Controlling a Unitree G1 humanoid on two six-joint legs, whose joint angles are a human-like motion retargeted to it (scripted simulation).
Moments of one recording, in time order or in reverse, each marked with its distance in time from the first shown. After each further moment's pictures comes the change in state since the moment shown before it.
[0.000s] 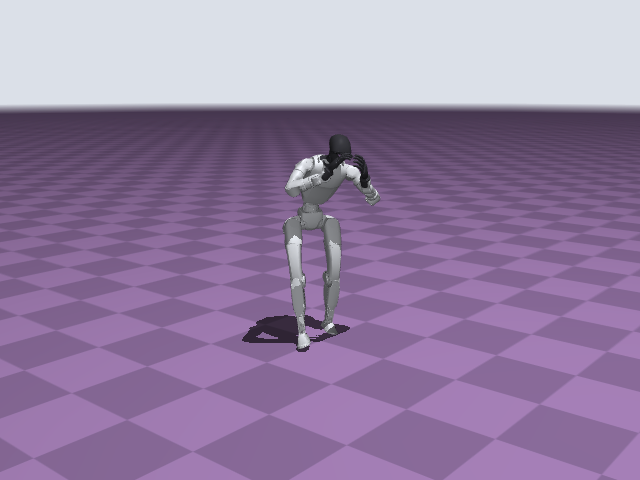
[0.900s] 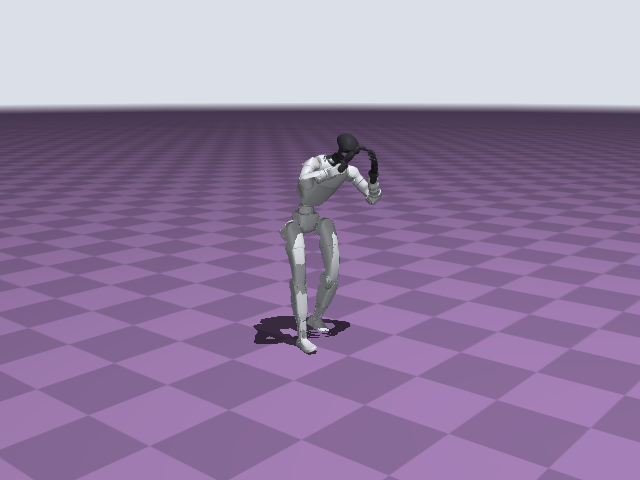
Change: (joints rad) left arm -0.073 -0.012 -0.011 0.010 0.093 0.019 0.081; right arm -0.104 -0.136 0.029 -0.001 -0.023 0.012 -0.042; waist -0.059 -0.037 0.000; left_leg -0.033 -0.011 -0.017 0.292 -0.042 0.065; right_leg 0.078 -0.025 0.154 -0.007 -0.064 0.000
